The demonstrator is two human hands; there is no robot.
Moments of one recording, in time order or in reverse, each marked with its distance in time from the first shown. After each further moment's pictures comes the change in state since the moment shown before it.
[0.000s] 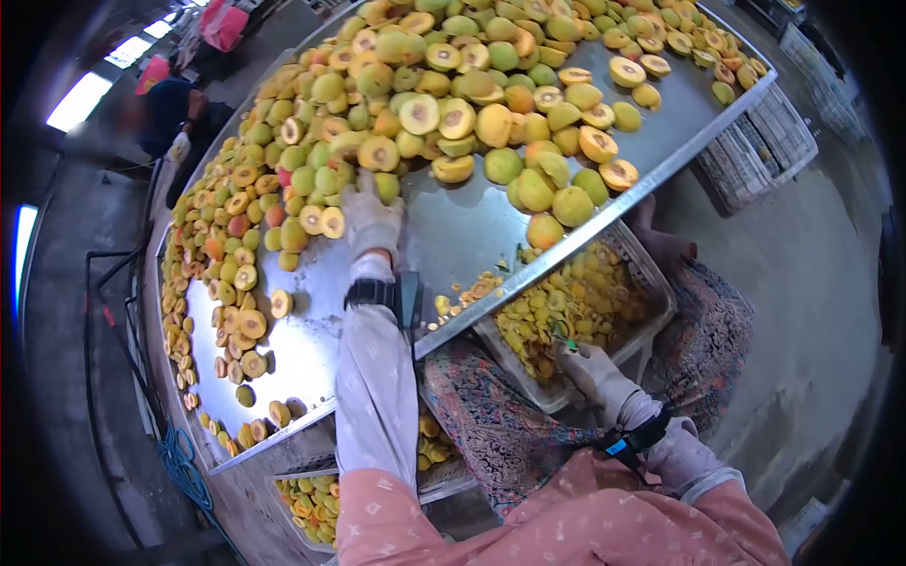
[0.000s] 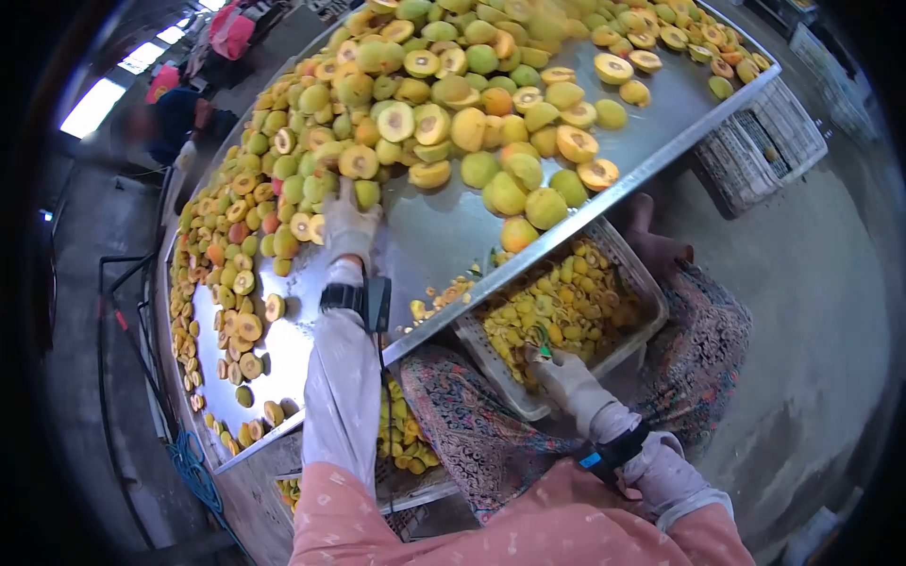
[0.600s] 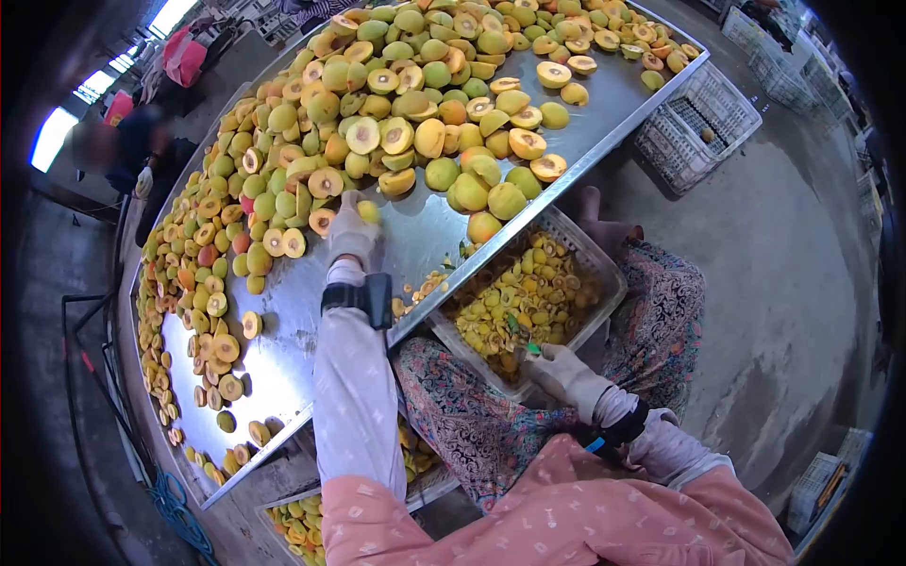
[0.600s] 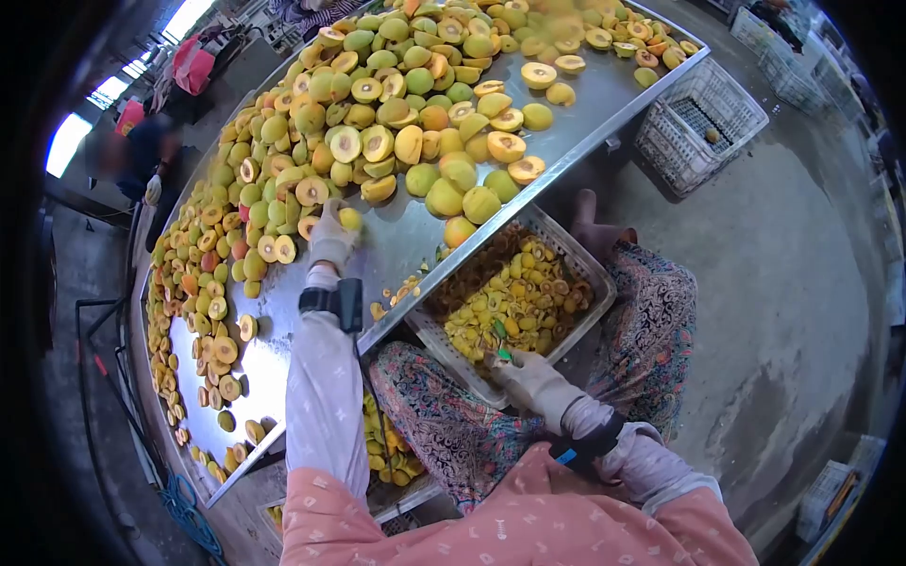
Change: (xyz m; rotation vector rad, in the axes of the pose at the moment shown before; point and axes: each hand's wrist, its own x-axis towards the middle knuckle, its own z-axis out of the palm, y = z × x) left_hand -0.012 0.019 0.017 -0.576 -0.318 0.135; right_hand -0.028 0.031 -0.004 -0.171 0.068 -0.240
